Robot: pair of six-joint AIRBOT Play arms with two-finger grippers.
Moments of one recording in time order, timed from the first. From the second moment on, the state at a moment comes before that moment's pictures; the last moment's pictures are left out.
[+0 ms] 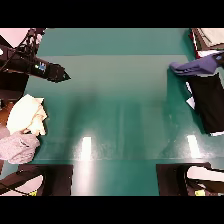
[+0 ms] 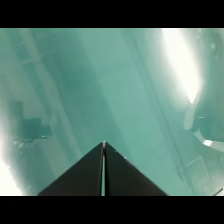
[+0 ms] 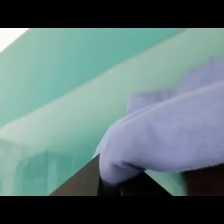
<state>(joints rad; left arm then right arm) -0.13 -1.20 1.45 1.07 -1.29 -1.34 -0.59 -1.43 1.43 -0.60 0.95 1.12</state>
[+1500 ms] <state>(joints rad) -0.15 -1.20 1.45 1.06 -1.35 -1.36 -0.95 -1.11 1.32 -0.94 1.33 1.23</state>
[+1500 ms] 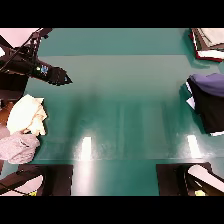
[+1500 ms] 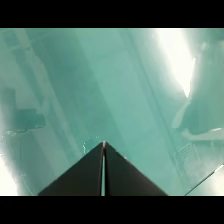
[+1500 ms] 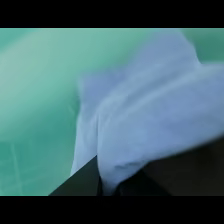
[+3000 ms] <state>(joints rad) -0.15 -1.20 1.45 1.06 -1.32 -1.30 -0.02 -0.84 0.94 -0.71 1.15 1.27</state>
